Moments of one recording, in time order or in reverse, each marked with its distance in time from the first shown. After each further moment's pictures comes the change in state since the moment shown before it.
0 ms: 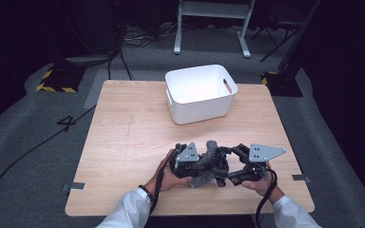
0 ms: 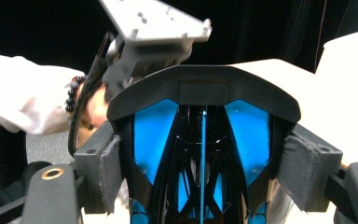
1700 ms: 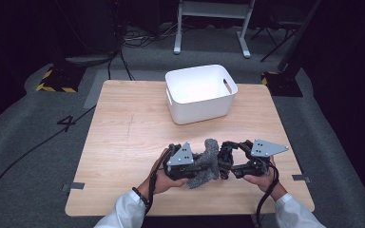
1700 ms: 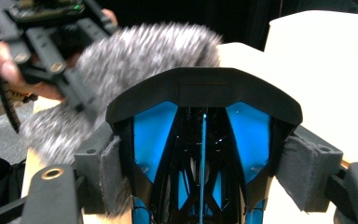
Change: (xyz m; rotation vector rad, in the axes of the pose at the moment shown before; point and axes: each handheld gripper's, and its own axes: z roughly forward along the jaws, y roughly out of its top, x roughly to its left) left arm -0.015 0.018 -0.032 -0.078 0.013 0.059; right arm -0.017 -0.008 -0.009 0.047 -0.137 0.015
